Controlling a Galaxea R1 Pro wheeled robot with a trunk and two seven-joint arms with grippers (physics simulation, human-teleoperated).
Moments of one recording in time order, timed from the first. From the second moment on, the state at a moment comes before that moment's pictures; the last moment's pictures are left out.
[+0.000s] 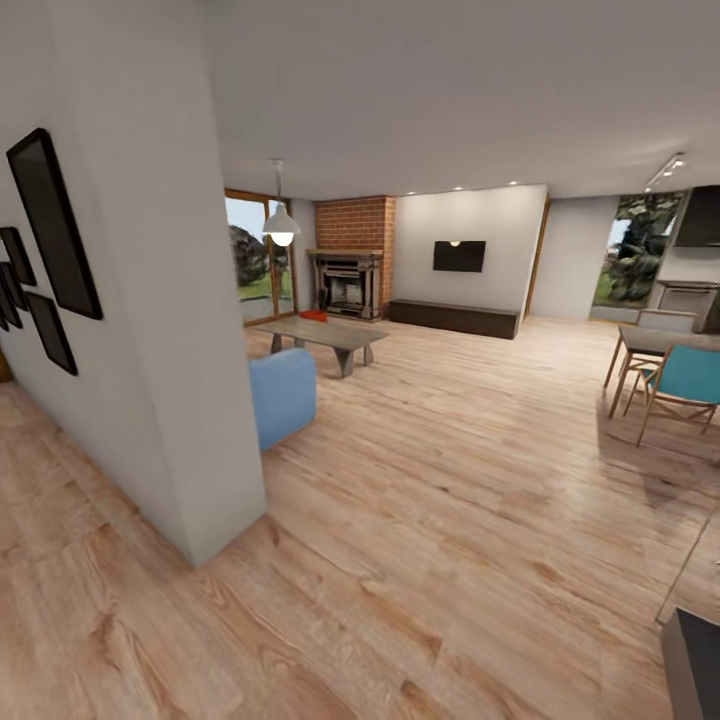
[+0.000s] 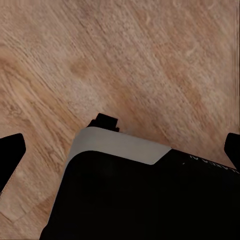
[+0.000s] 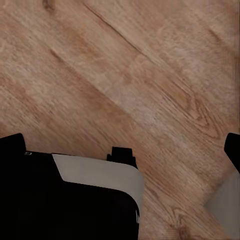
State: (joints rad) left arm -0.21 -0.06 -0.18 0.00 0.48 -0.08 0.16; right arm -0.25 -0.01 0.61 0.03 -0.51 -0.12 0.03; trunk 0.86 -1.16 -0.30
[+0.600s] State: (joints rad) left arm -0.21 -0.06 -0.18 0.00 0.48 -0.08 0.16; right arm -0.25 -0.01 0.61 0.03 -0.51 -0.12 0.03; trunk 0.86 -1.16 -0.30
